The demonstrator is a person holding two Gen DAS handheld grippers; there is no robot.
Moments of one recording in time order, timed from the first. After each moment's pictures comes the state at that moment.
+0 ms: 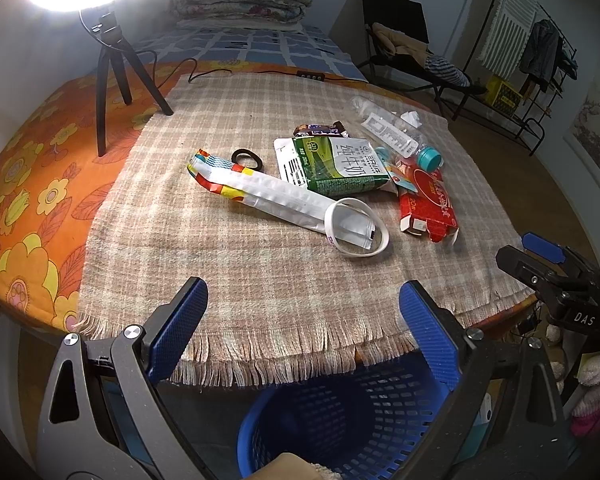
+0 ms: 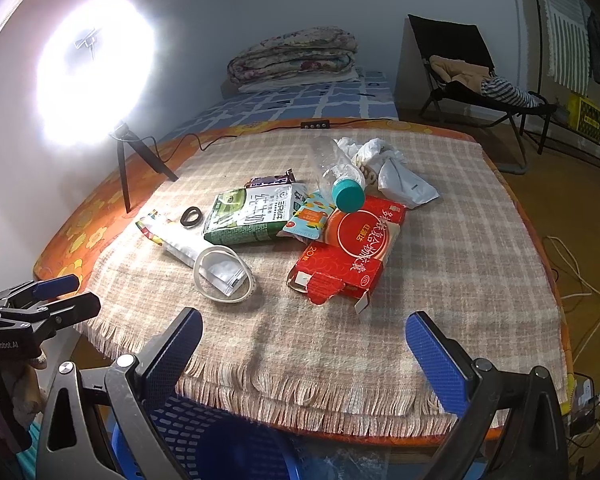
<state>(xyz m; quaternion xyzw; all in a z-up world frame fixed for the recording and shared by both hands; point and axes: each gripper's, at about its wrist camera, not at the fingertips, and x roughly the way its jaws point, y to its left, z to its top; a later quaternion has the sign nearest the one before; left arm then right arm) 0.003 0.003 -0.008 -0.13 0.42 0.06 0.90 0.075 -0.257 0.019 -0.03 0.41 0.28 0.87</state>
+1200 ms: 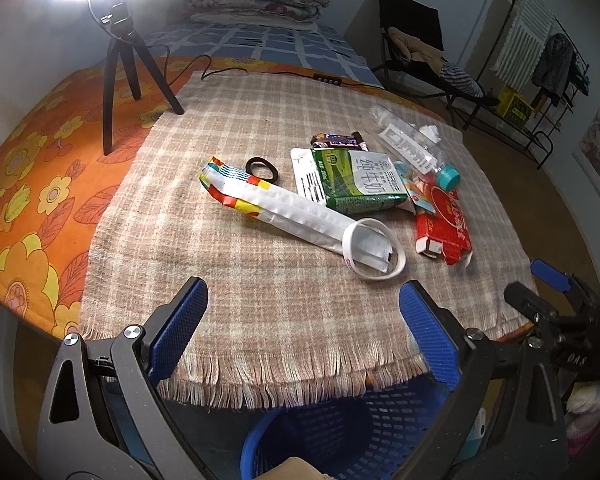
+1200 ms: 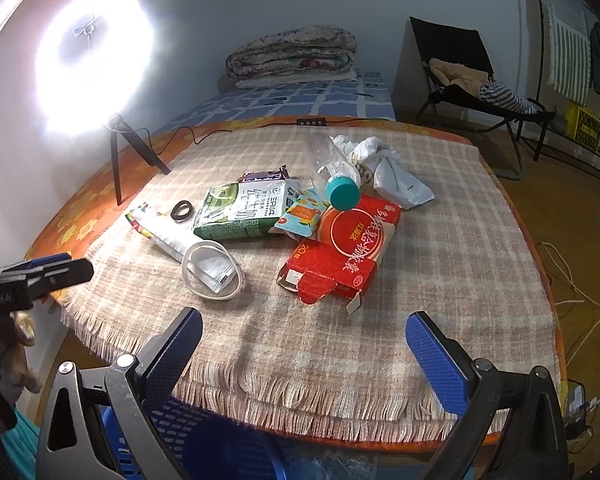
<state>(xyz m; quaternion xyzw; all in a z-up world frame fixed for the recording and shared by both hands) 0.024 0.027 -0.008 -0.16 0.42 0.07 0.89 0.077 -0.261 0.014 -0.05 0.41 0.28 0.87</state>
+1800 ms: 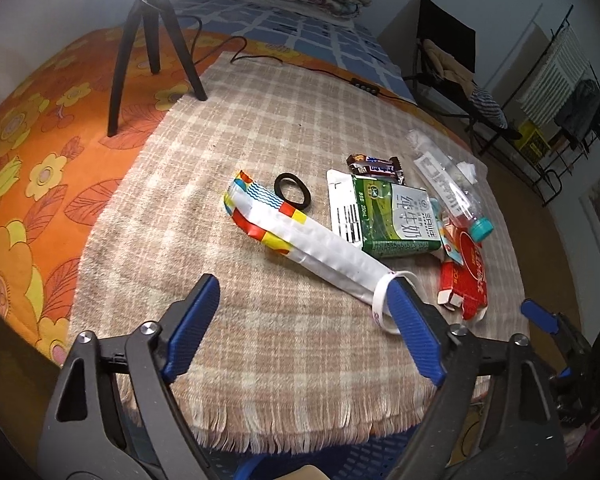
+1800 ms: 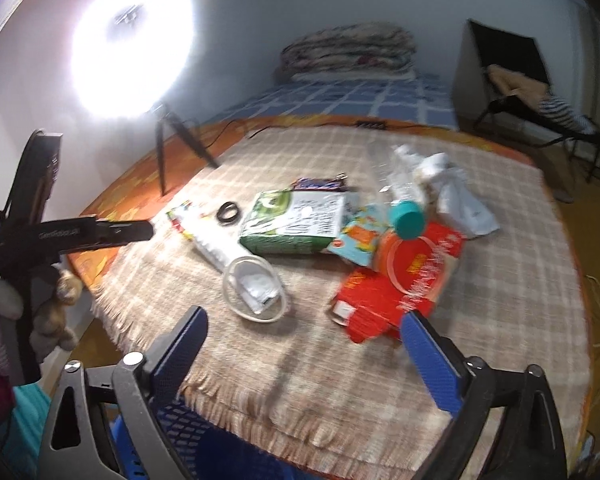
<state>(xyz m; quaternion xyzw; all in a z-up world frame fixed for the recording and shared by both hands) 0.067 0.074 -0.022 -0.24 0.43 0.10 0.86 0.107 -0.220 0.015 -0.07 0.41 0.39 0.82</state>
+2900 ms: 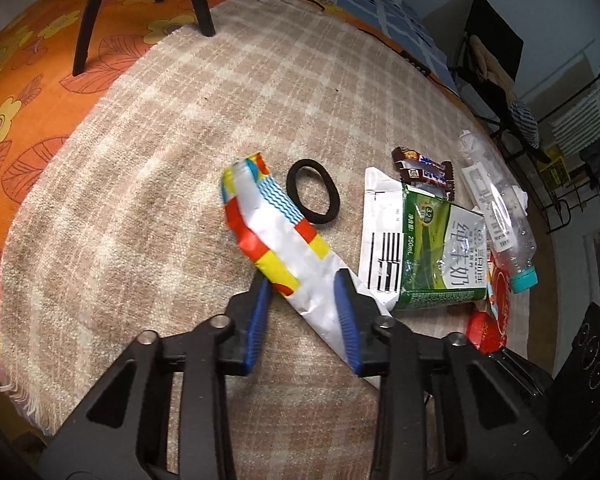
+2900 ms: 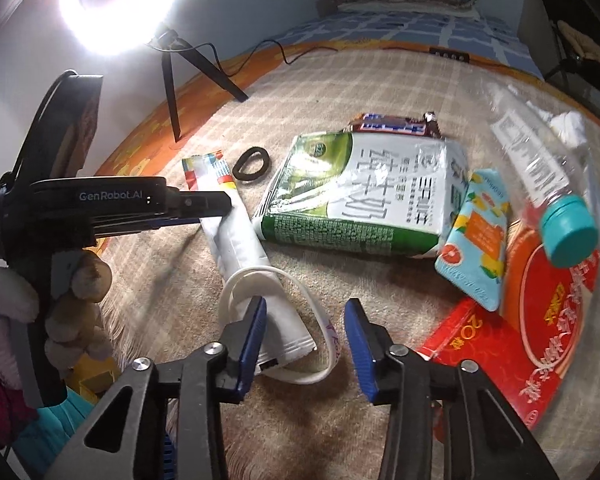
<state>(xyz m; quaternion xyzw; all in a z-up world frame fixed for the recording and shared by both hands) 0.142 0.094 -0.086 -0.32 0.48 0.12 0.81 0.154 -0.129 -0.052 -0.10 0.51 0.45 0.73</state>
